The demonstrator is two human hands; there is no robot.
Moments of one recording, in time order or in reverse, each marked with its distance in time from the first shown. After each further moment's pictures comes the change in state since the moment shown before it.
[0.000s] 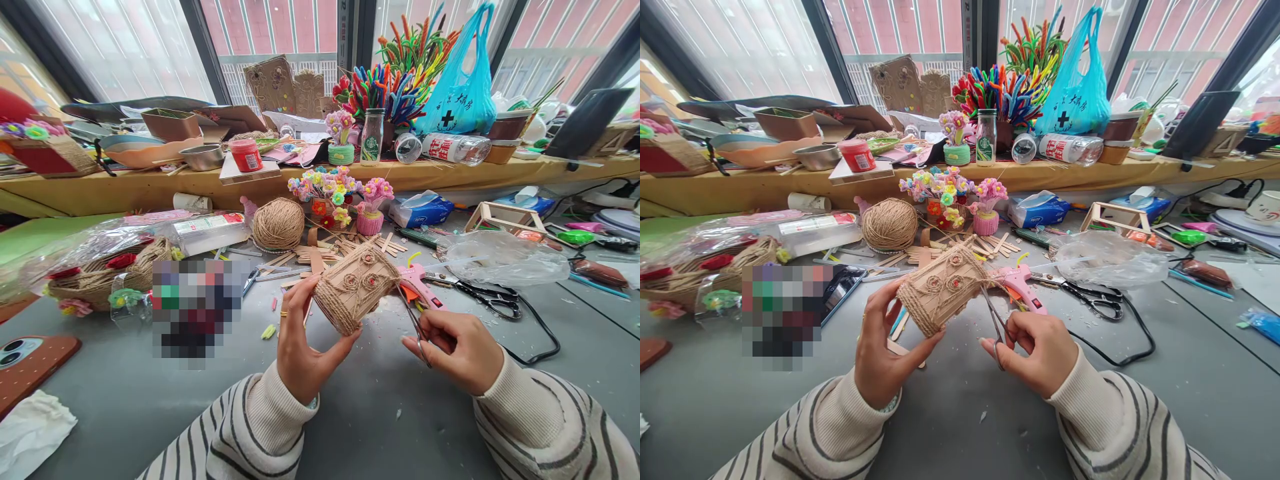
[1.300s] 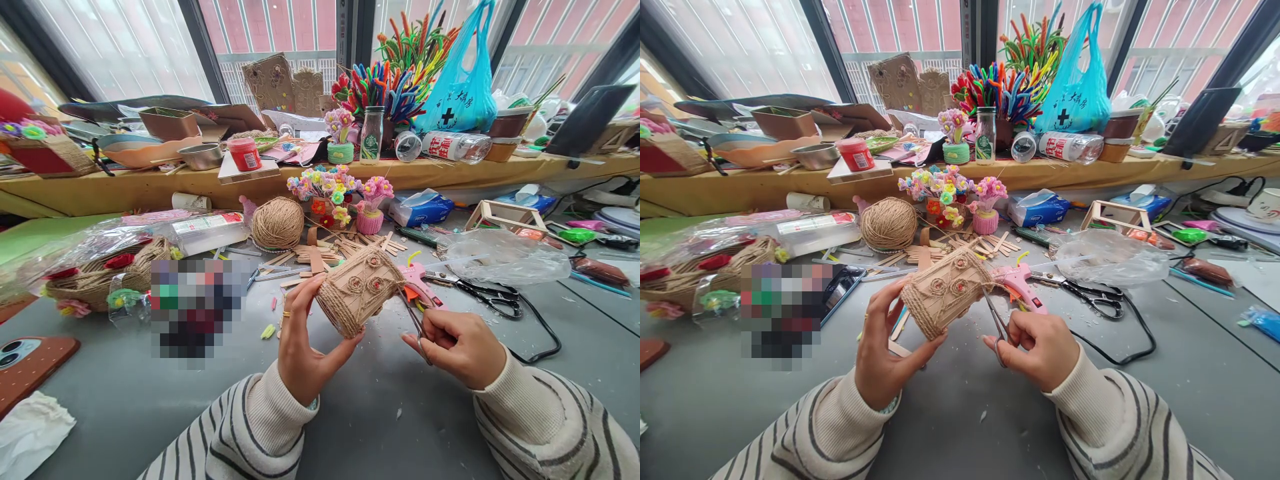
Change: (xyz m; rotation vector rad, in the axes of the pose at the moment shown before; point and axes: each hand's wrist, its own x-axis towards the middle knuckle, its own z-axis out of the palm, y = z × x) left_hand 0.000 0.000 -0.001 0.045 -0.028 0.033; right_hand 0.003 0.004 -0.005 -0.007 -0.080 -0.028
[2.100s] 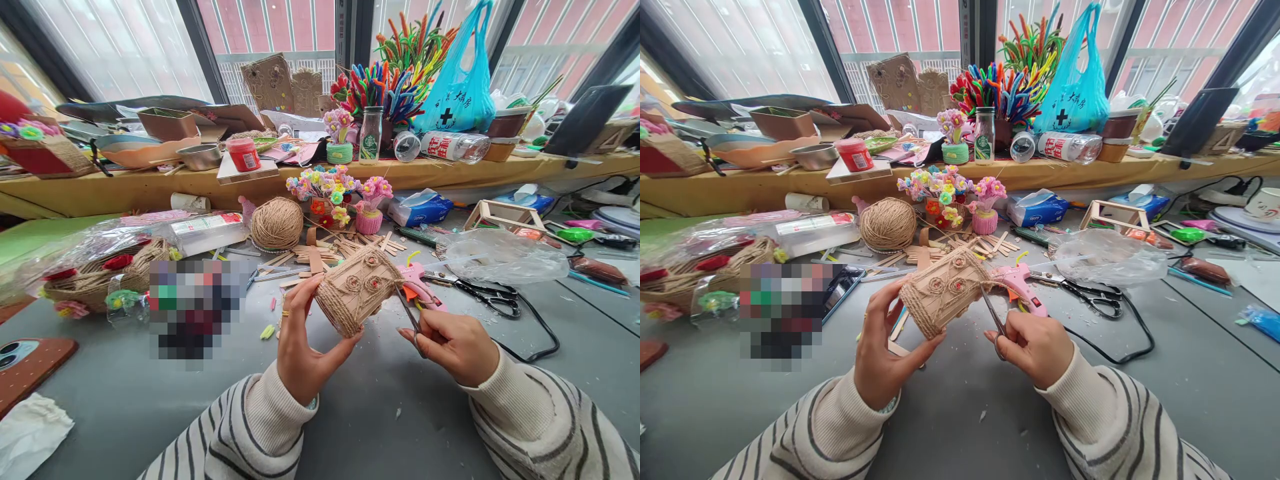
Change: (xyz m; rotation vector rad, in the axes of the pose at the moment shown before) left_hand 0.000 0.000 0.001 -0.003 -0.004 -0.039; right_hand -0.002 0.001 0.008 -0.068 0.110 -0.074
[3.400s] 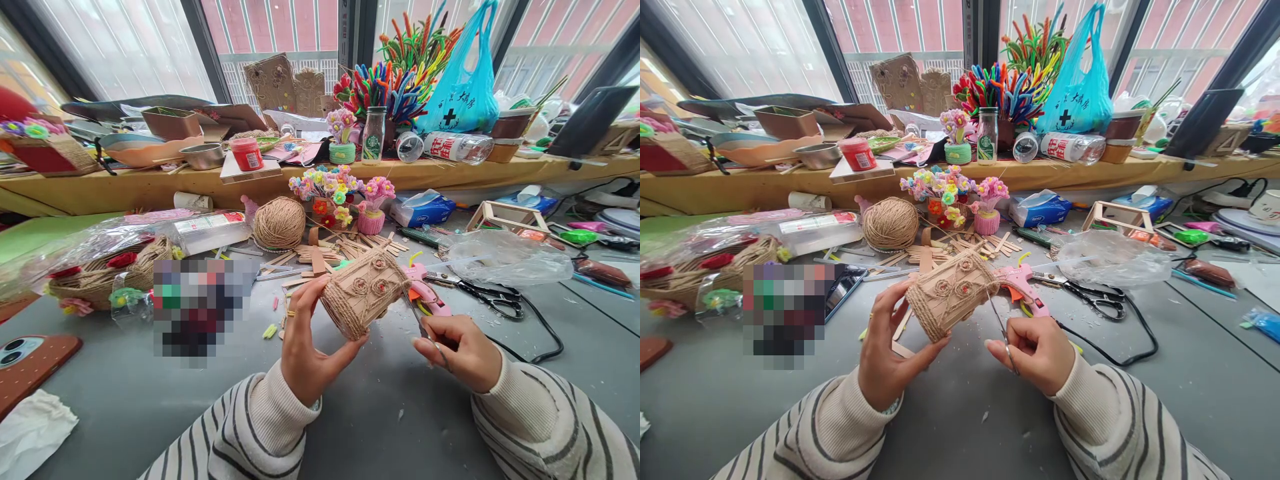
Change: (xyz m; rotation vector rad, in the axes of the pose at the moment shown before) left_hand 0.001 0.003 -0.002 -0.056 -0.034 0.033; right_hand -0.002 -0.003 0.004 0.424 -0.172 0.260
